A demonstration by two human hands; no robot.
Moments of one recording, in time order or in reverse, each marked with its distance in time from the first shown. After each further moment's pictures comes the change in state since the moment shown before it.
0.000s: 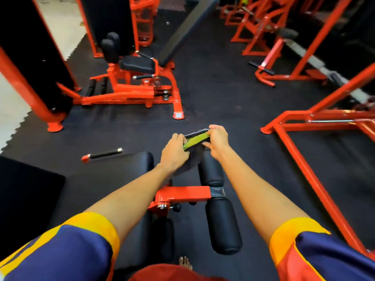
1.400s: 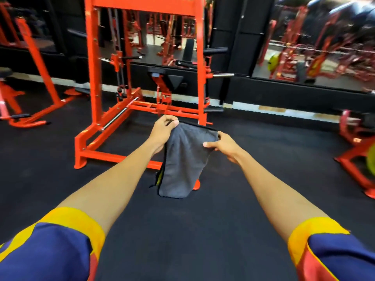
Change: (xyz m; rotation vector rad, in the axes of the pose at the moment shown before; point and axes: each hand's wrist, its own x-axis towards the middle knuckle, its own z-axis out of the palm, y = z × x) left_hand -0.108 0.581 0.299 -0.835 -1.004 0.695; right_hand -0.263 -0.056 -0.632 -0.184 0.838 -0.213
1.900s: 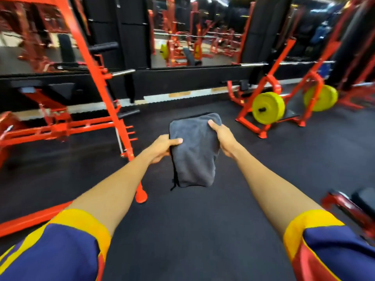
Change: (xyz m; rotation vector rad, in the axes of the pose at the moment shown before) left_hand 0.054 -0.014 0.204 -0.143 -0.903 -0.323; right_hand -0.053 0.032 -0.146 0.311 0.720 0.097
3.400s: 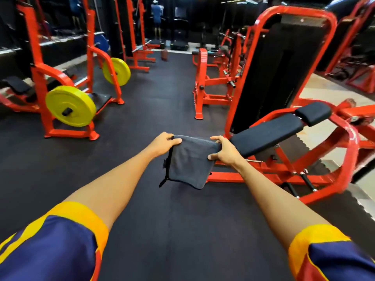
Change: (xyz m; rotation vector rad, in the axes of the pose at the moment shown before) left_hand 0.335 0.001 0.681 0.643 -1.020 0.425; right_hand -0.098 0.097 -0.601 -0.549 1.062 0.379
